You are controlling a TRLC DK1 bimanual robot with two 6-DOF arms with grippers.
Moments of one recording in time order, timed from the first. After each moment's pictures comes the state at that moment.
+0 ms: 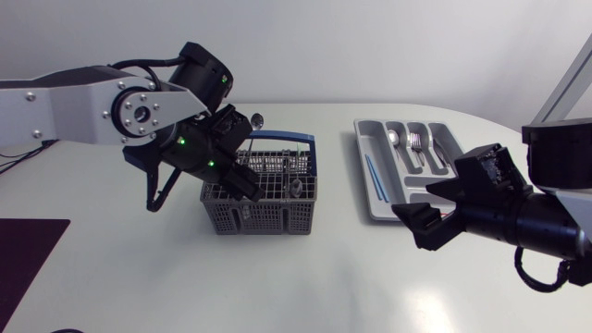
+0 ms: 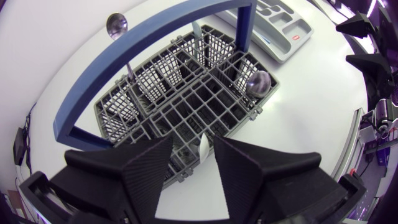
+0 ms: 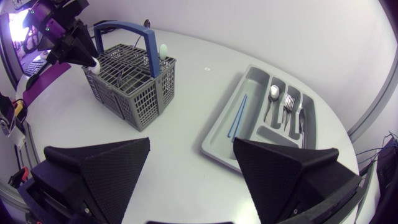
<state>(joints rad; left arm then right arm) -0.54 1.60 1.19 -0.62 0.00 0.17 0.31 0.89 0.58 -0.34 -0.11 -0.17</state>
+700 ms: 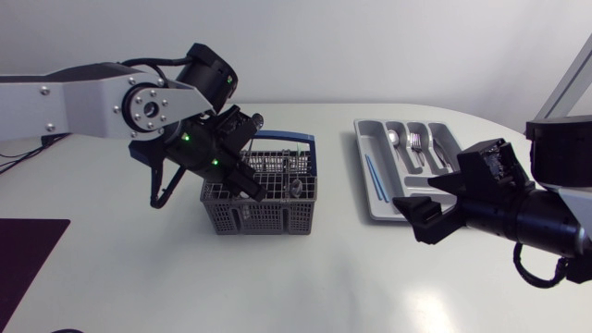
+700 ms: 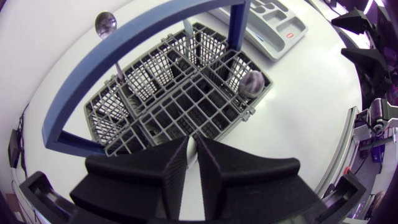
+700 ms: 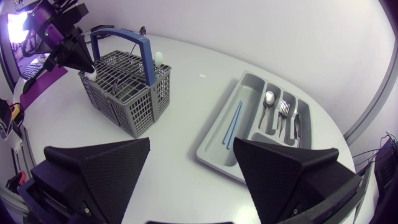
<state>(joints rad) -0.54 1.63 1.23 -0.66 0.05 0.17 0.31 0.89 0.58 -0.30 -0.09 -0.17</state>
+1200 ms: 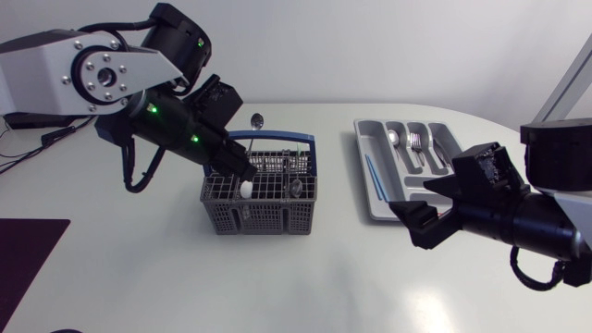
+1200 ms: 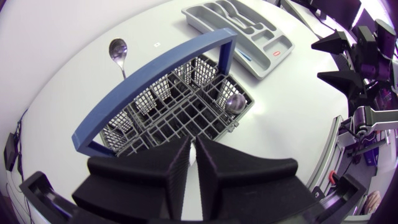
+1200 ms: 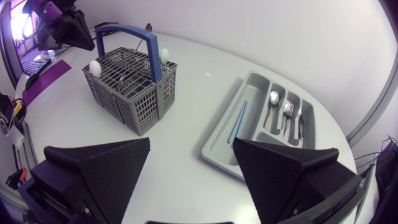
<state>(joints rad) -0.50 1.55 1.27 -0.70 0.14 0.18 0.33 0.89 0.57 -0.30 -0.09 -0.17</state>
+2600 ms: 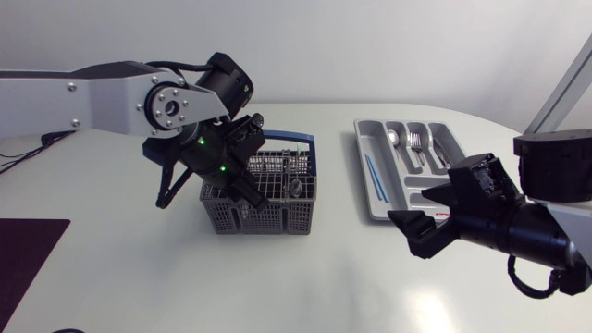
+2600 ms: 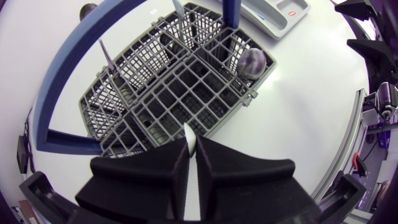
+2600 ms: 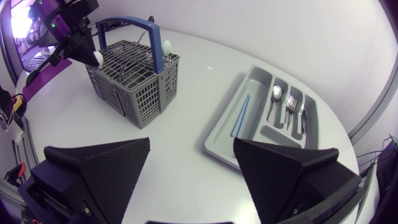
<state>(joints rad) -0.57 1.68 1.27 -0.75 -0.02 0.21 0.34 0.88 0.53 -0.30 -0.09 -0.17</state>
